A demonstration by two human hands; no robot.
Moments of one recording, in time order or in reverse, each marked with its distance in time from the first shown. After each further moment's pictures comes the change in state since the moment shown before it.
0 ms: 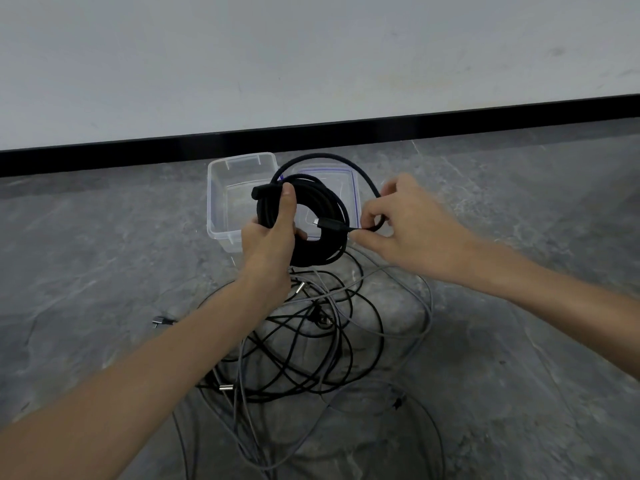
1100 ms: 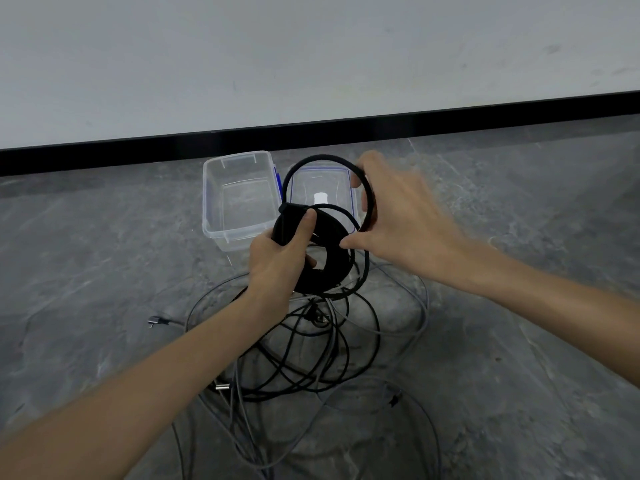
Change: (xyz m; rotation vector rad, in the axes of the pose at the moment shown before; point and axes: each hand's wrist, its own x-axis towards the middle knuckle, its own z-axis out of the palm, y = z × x) left_hand -0.011 -0.018 -0.005 0.212 -0.090 0.006; right_hand 0.004 -0.012 -0.002 0.069 0.168 -0.090
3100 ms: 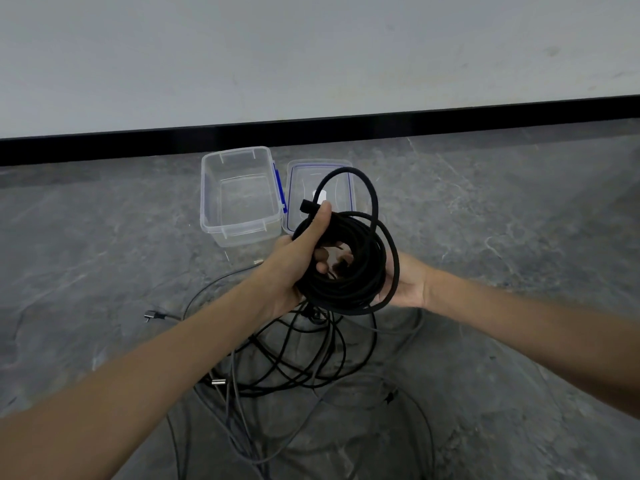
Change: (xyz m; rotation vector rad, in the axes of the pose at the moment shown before) left_hand -0.010 0.014 0.001 -0.125 -0.404 -0.324; right_hand -0.023 0.065 0.073 1.548 -0.593 0.847
